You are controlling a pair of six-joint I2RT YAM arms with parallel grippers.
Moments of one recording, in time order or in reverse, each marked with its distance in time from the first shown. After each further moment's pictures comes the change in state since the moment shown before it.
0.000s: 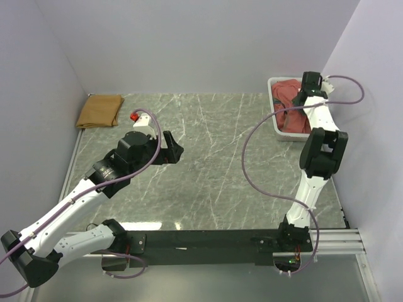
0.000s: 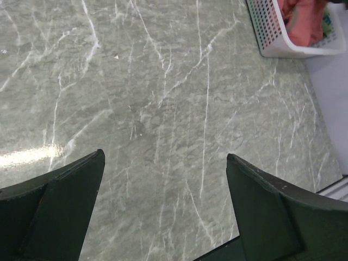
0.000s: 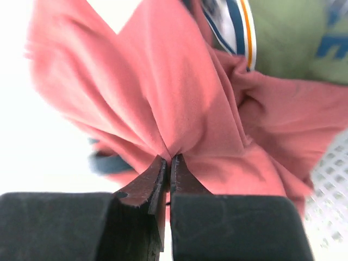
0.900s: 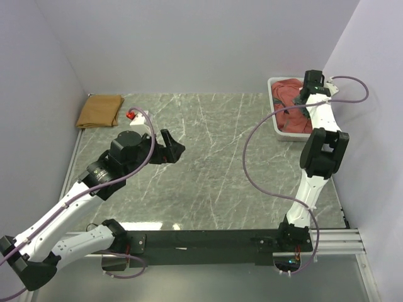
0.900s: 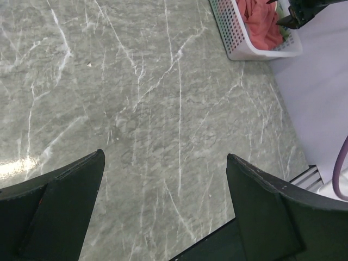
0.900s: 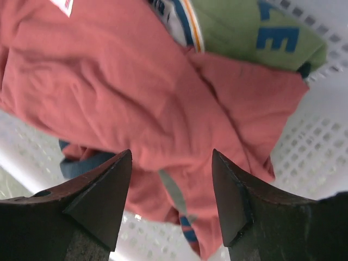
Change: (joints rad) left arm 0.000 -0.037 0.028 0.014 0.066 -0.025; right arm 0.006 -0.005 0.074 -0.167 0.085 0.021
